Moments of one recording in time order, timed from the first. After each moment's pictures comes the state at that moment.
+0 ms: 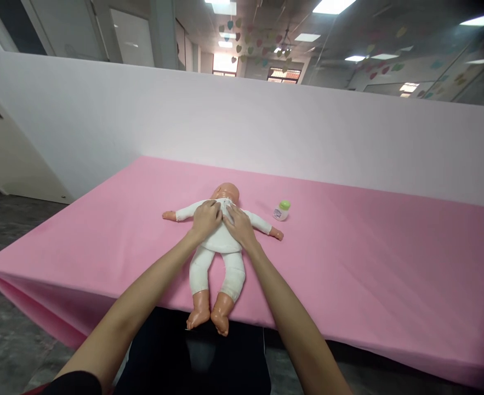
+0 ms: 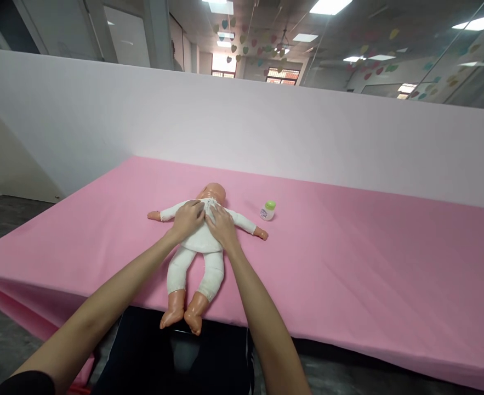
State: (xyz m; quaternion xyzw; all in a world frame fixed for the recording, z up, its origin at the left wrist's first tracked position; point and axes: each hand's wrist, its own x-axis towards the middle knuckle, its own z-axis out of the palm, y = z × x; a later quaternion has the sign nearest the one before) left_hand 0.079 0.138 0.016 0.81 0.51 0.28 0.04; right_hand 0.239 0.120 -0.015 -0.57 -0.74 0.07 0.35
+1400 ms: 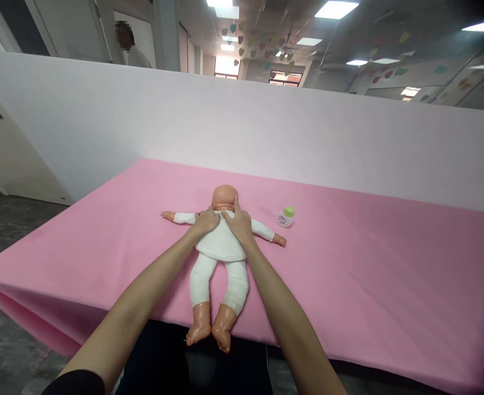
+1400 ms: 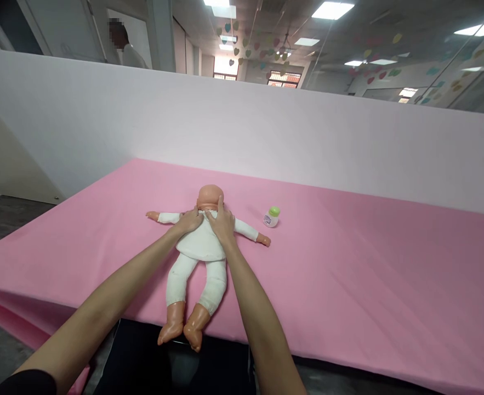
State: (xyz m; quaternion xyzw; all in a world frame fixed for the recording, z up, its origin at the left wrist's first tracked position) left_hand 0.077 0.194 -0.004 0.76 0.58 0.16 0.23; right_hand 0.232 0.165 -0.013 -0.67 -0.65 0.09 0.36
